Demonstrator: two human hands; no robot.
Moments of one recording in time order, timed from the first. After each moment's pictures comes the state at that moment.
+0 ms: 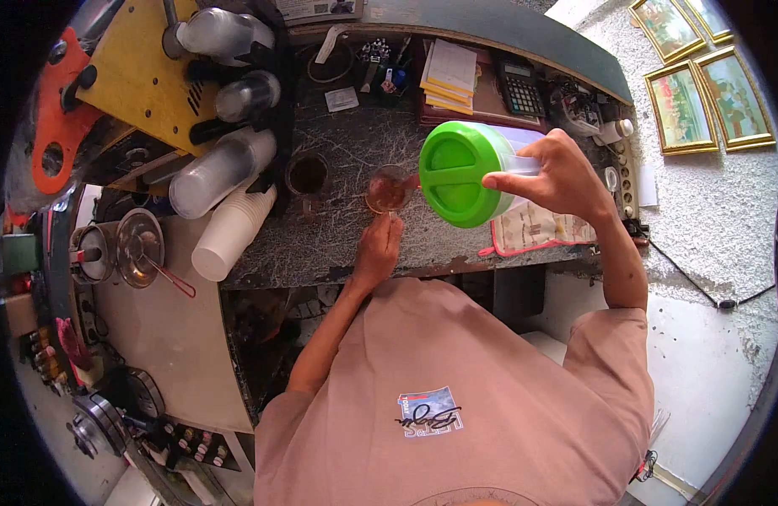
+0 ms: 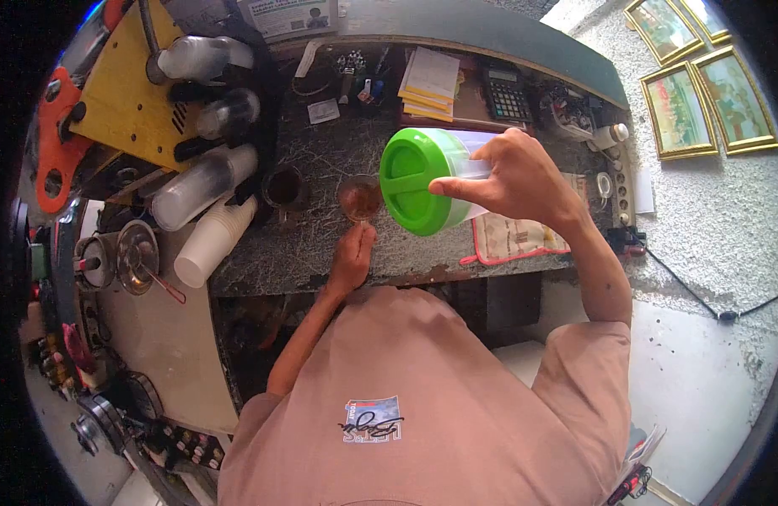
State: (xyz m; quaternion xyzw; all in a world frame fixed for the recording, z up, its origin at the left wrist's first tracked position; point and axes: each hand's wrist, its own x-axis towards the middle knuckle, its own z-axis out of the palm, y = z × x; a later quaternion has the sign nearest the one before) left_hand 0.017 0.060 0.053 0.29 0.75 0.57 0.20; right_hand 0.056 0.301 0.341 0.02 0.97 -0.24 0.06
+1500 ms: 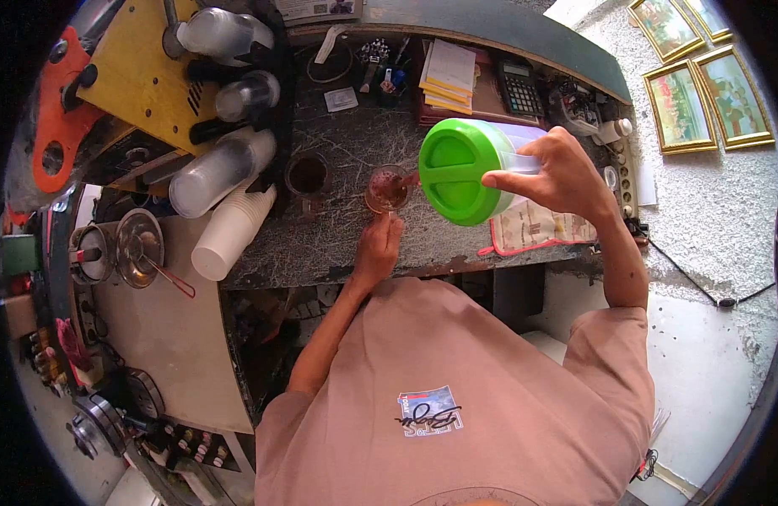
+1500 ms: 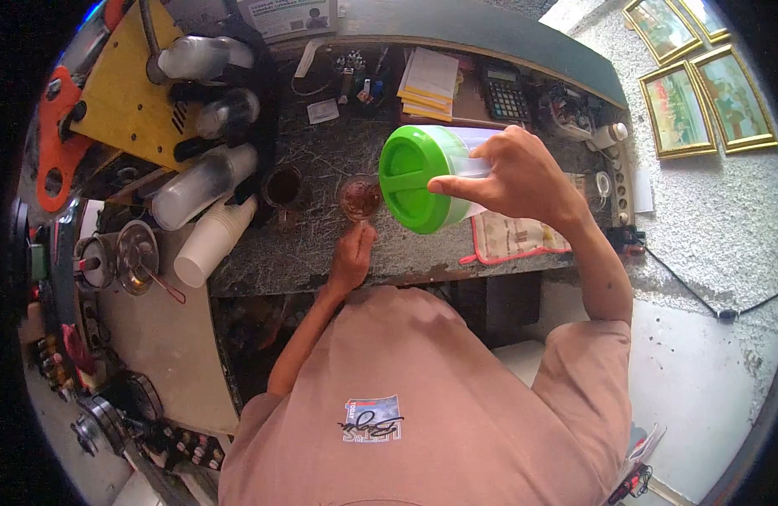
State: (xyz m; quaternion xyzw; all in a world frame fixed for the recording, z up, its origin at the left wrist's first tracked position) left_hand 0.017 0.060 0.052 0.30 0.75 0.57 0.18; right_hand 0.056 0.300 0.343 -0.02 0.98 -0.19 0.02
